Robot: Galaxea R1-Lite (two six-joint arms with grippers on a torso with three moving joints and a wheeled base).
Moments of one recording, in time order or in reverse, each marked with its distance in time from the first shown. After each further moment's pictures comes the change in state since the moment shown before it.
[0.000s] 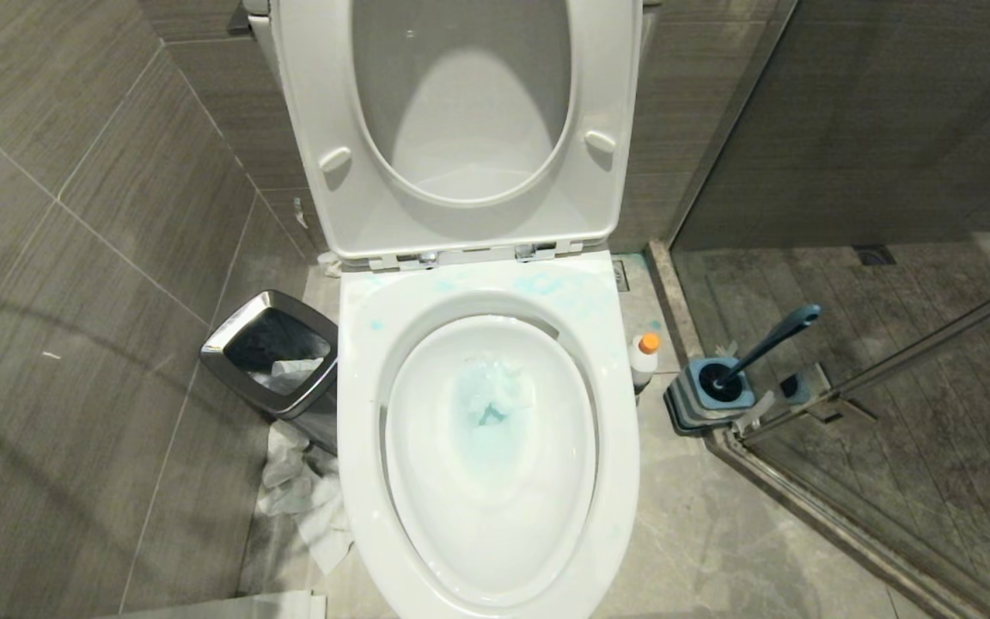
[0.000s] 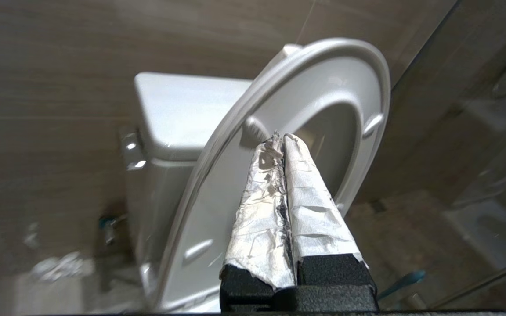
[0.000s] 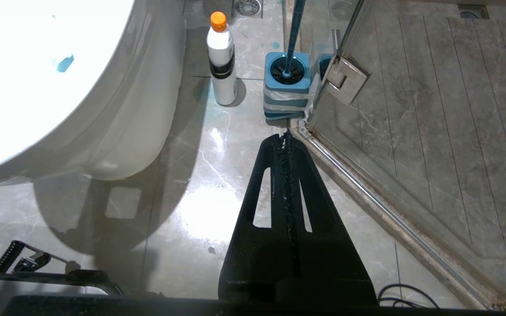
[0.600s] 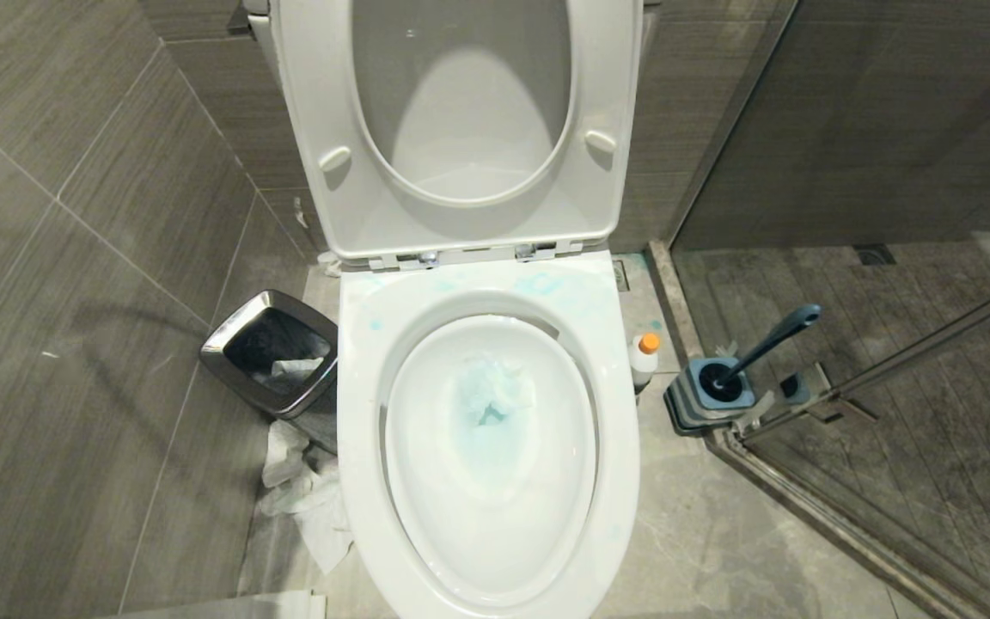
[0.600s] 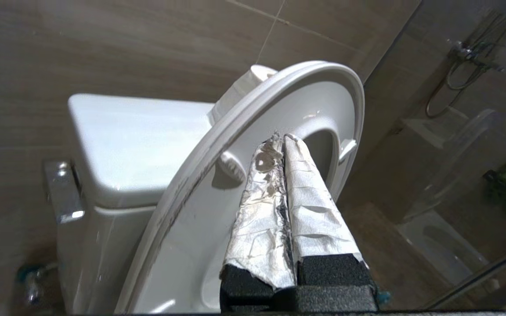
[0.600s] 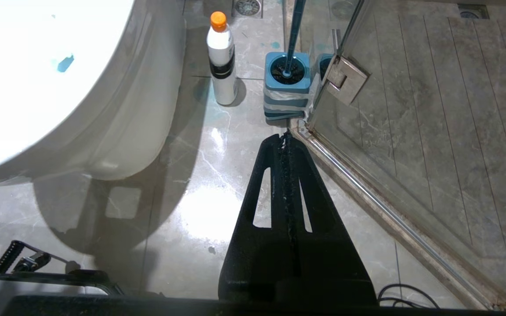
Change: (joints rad) left arm -0.019 0.227 -0.119 -0.233 -0.119 -0.125; right arm 0.000 0.000 0.000 0.000 0.000 0.000
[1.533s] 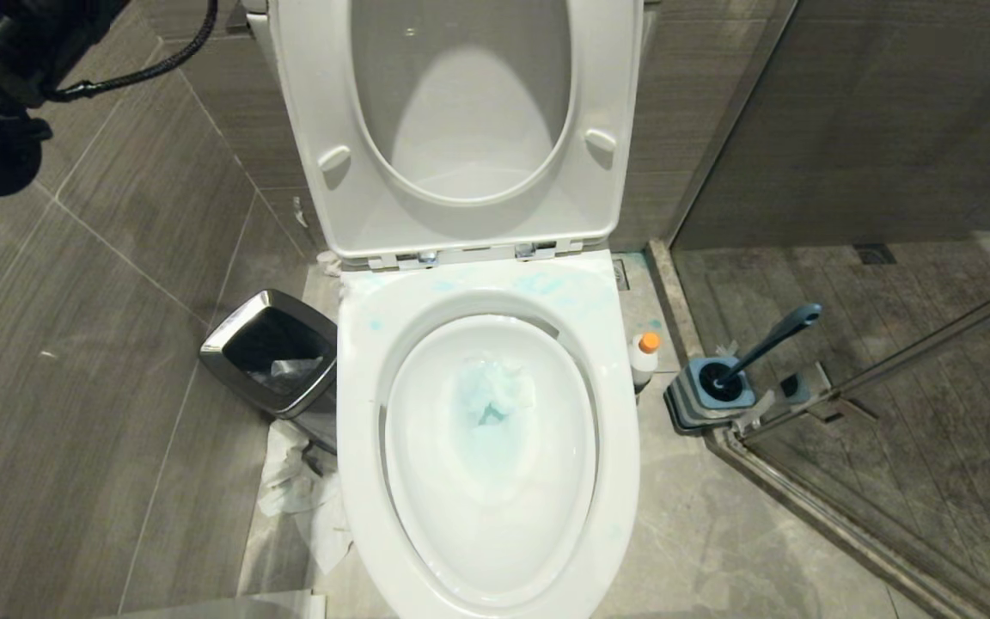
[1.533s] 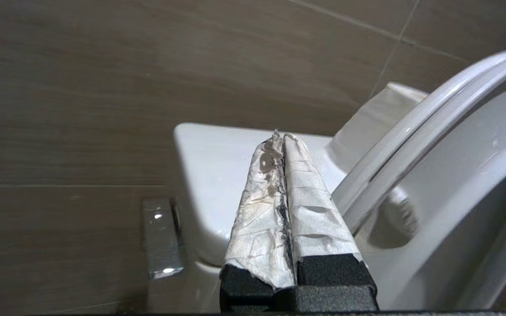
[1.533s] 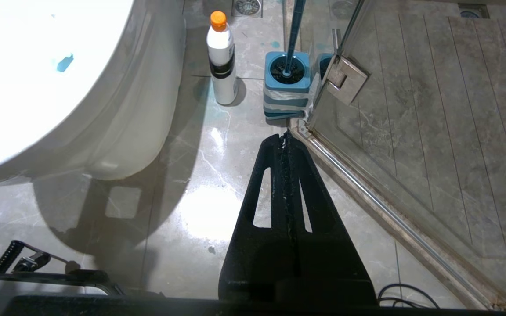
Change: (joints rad) left arm -0.075 0.348 -0.222 -0.190 0.322 0.180; right arm 0.000 0.000 0.000 0.000 0.000 0.000
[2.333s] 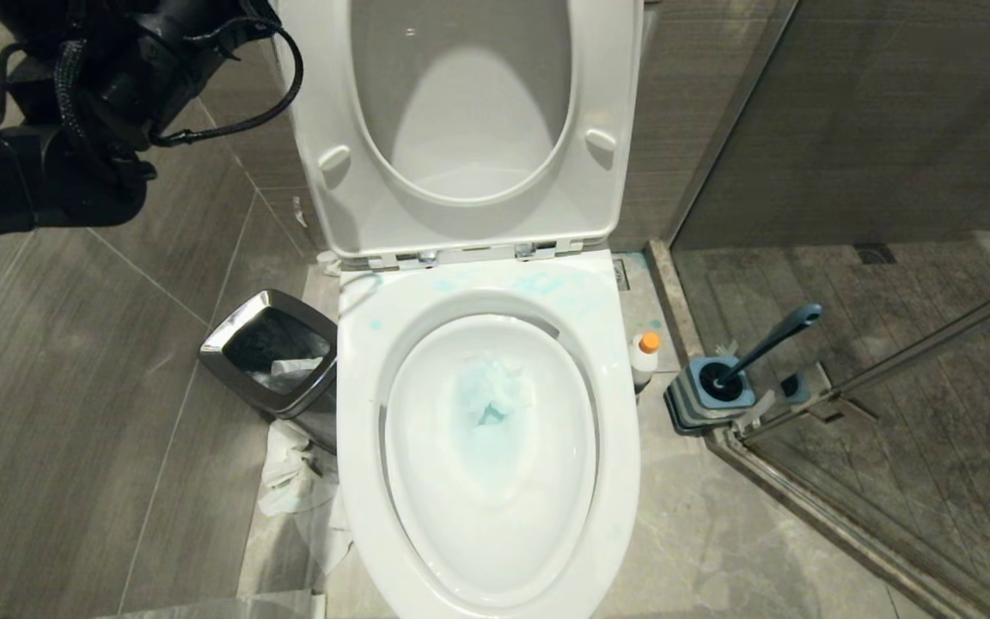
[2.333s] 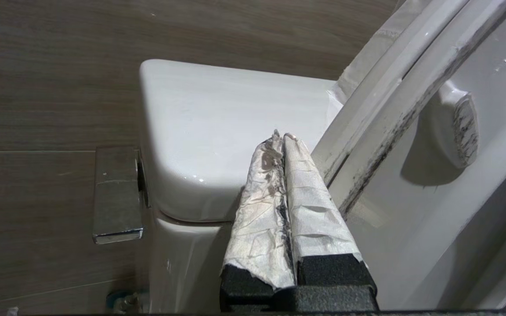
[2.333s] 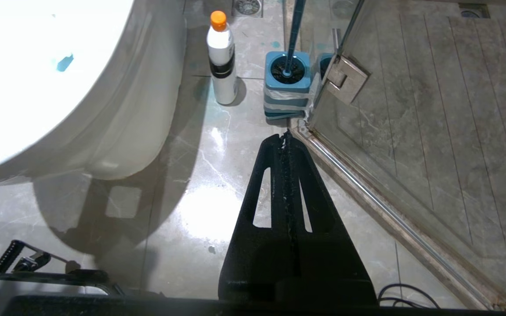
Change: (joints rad) left arm -0.072 0.112 -0.036 -0.010 0.024 0.094; right arm 0.000 0.000 0.000 0.000 0.000 0.000
